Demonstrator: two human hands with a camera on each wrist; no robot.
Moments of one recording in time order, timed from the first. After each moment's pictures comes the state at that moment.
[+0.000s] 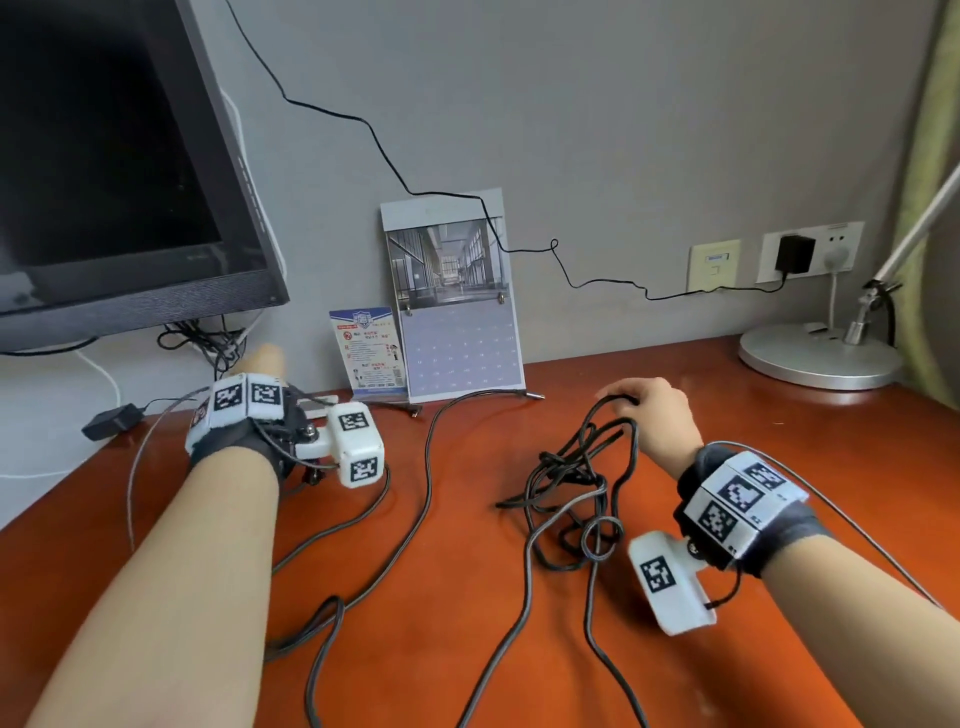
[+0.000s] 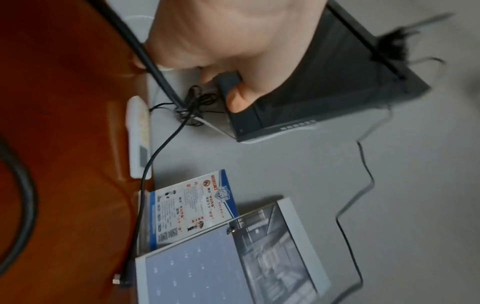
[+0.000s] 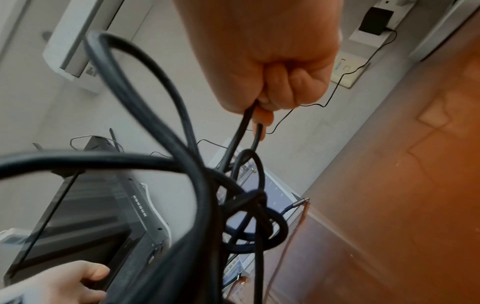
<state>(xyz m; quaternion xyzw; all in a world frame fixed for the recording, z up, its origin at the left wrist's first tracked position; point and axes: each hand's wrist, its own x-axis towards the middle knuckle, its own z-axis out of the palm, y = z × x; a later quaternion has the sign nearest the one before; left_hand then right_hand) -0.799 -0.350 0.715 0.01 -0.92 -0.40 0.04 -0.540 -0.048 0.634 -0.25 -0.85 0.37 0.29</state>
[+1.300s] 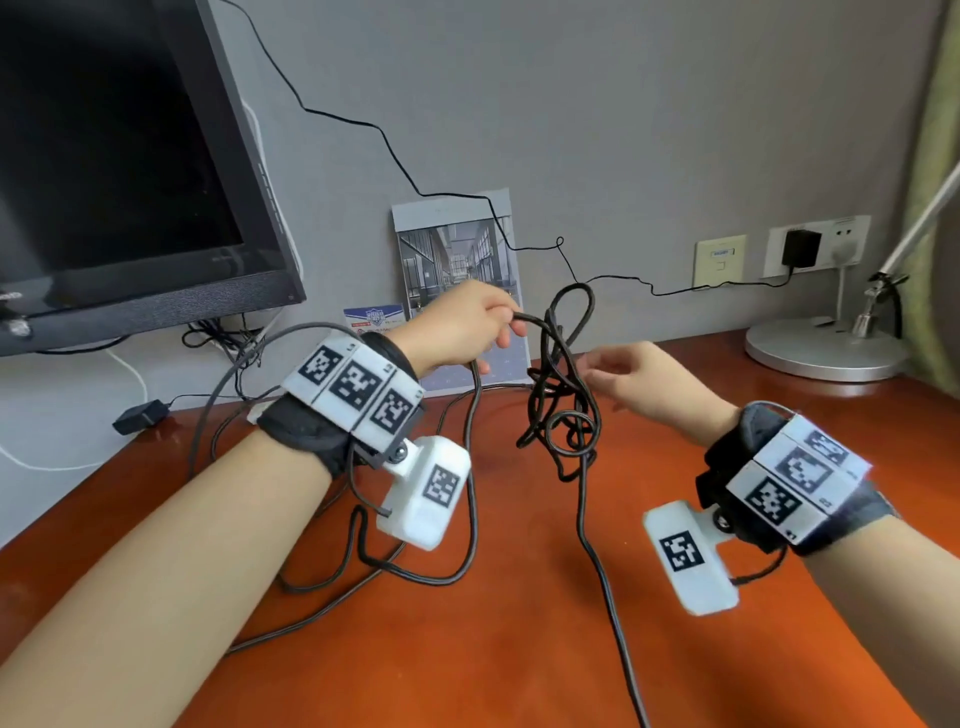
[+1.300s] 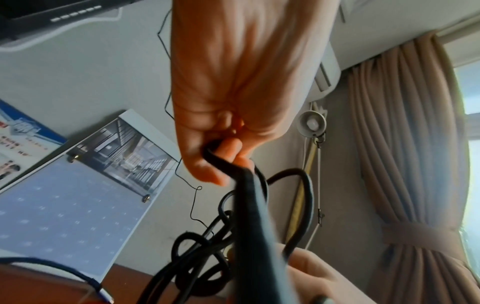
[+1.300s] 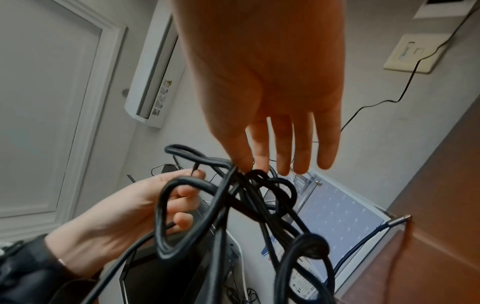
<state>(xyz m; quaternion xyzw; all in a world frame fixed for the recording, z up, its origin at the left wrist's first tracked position) -0.611 -0.245 0.771 -0.43 -0.83 -0.36 -0.06 -0.518 -0.077 0.686 -0.12 -0.88 0.40 0.24</state>
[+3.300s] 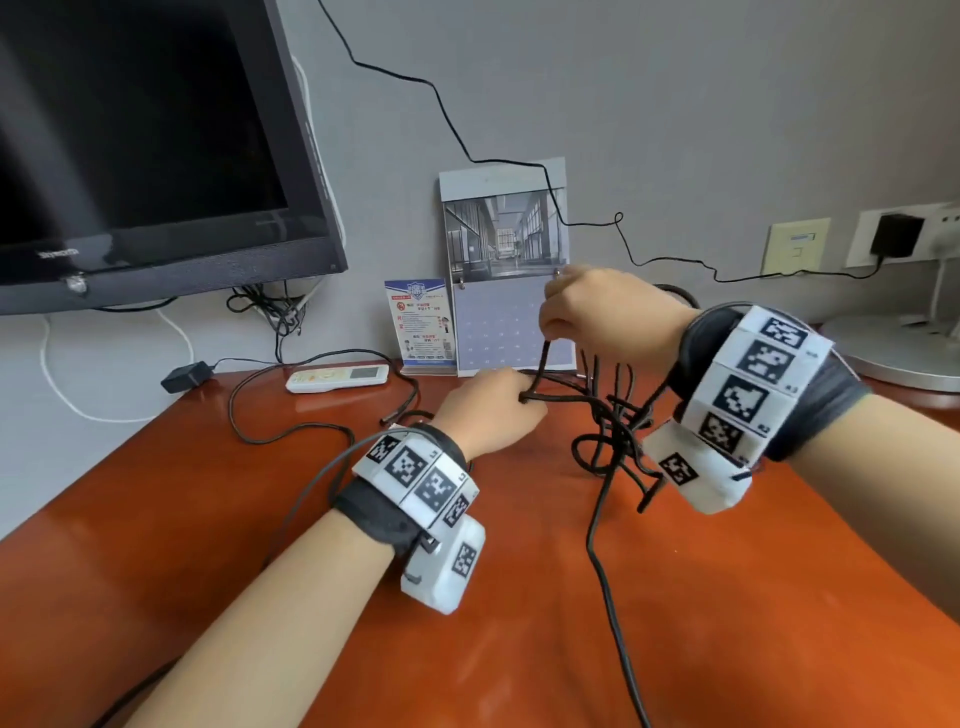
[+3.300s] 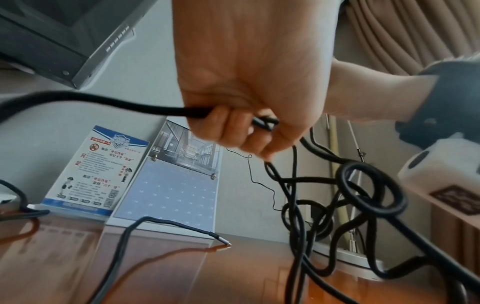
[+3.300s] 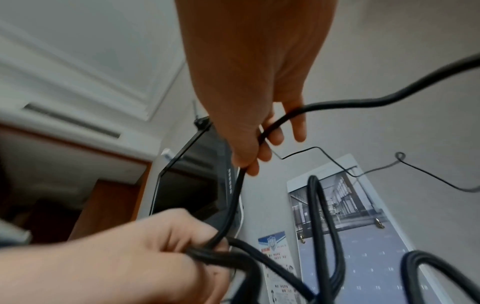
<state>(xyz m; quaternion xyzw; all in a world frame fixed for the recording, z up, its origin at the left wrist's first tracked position) -0.634 -0.261 0.681 -0.38 -0.90 -0.20 0.01 -0.584 -0.112 0.743 0.13 -0.96 -0.10 0.22</state>
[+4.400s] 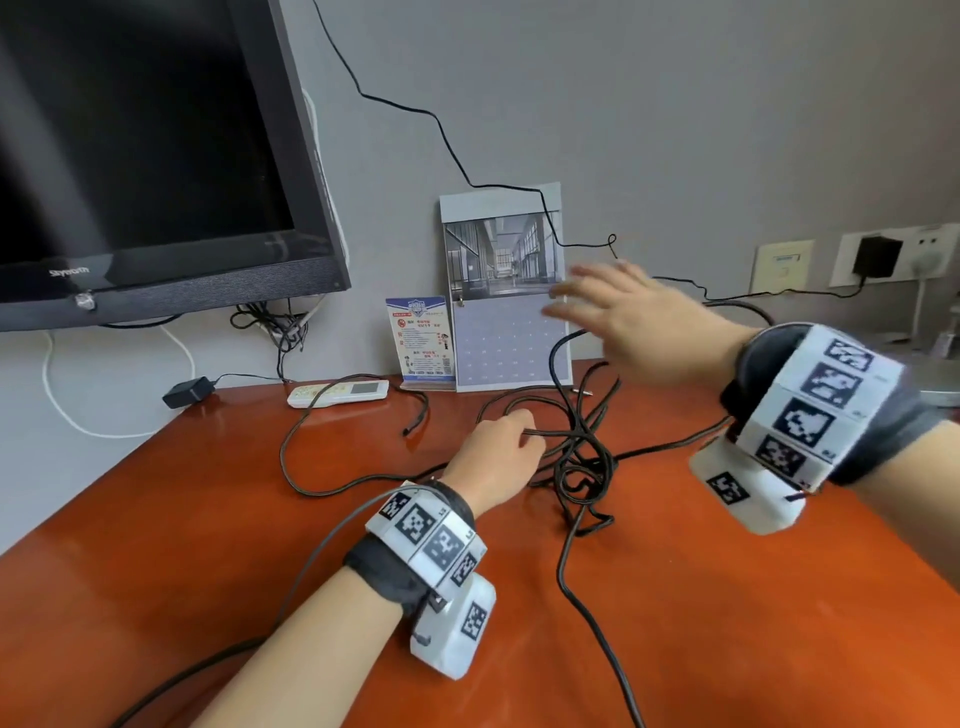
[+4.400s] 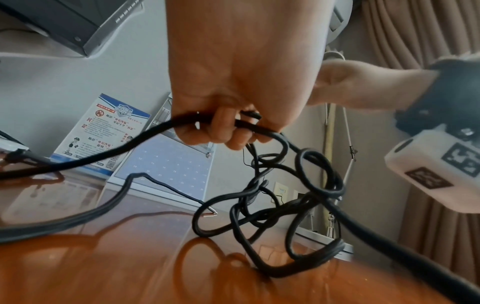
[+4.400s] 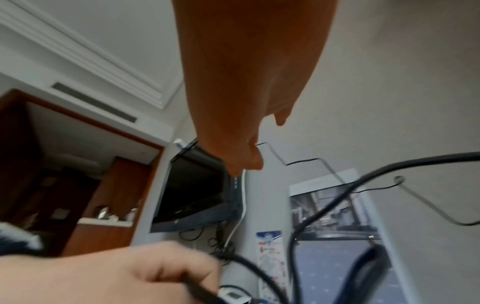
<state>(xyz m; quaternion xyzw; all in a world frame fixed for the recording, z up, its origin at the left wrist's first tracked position) -0.622 -0.267 0.646 -0.38 -0.88 -0.28 0.00 -0.546 -0.095 0.747 0.11 -0.95 -0.17 0.24</state>
